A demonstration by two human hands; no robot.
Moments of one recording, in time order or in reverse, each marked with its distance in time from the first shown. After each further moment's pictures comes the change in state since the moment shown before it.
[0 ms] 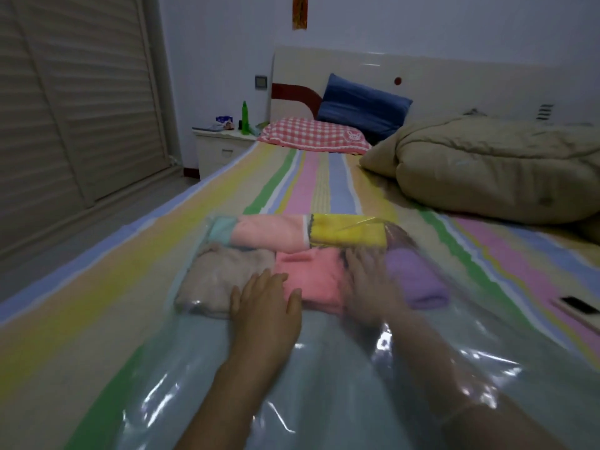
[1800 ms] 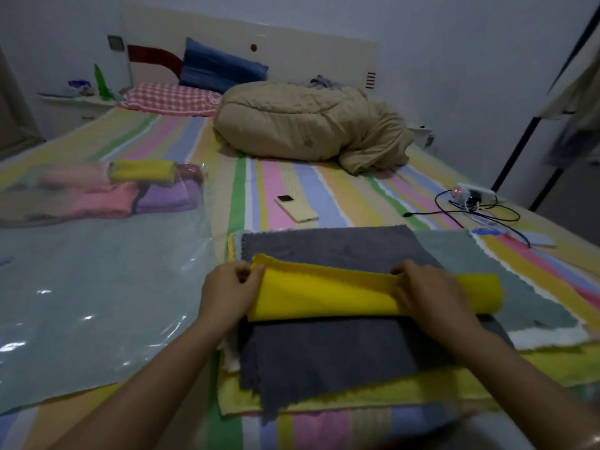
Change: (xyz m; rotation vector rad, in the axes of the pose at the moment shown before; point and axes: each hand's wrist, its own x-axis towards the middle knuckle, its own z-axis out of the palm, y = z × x) left_hand -0.309 0.325 0.039 -0.518 -0.092 0.107; right_hand -0.480 0.386 -0.205 -0.219 0.266 0.176
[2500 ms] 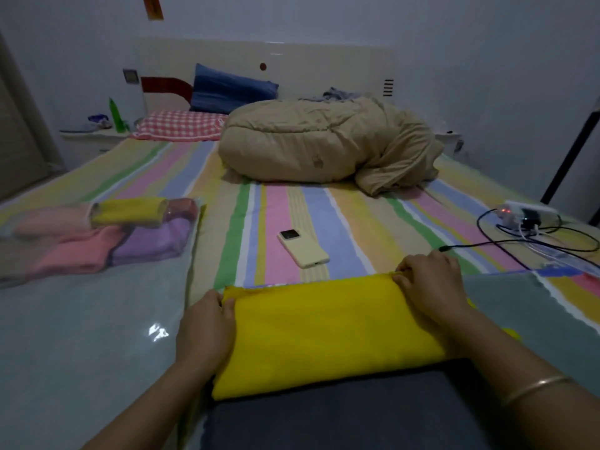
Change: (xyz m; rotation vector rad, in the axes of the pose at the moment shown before) left_hand 0.109 -0.039 0.046 0.345 0.126 -0.143; right_hand 0.177 0.047 0.092 0.005 -0.052 0.130
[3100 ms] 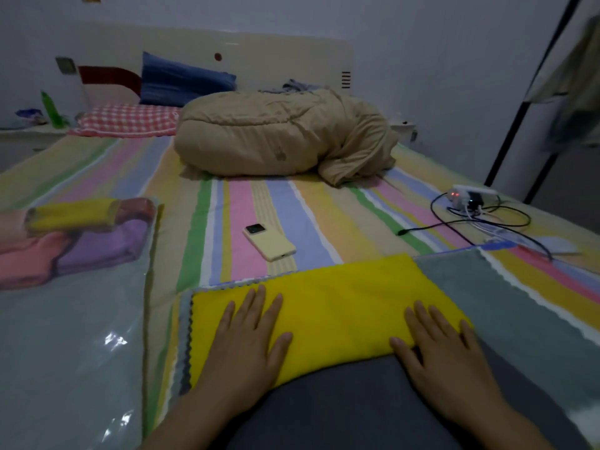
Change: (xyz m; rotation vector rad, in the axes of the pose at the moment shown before) left_hand -0.057 0.035 0.037 0.266 -0.290 0.699; right_hand -0.148 0.010 -0.027 -0.028 -0.356 0.174
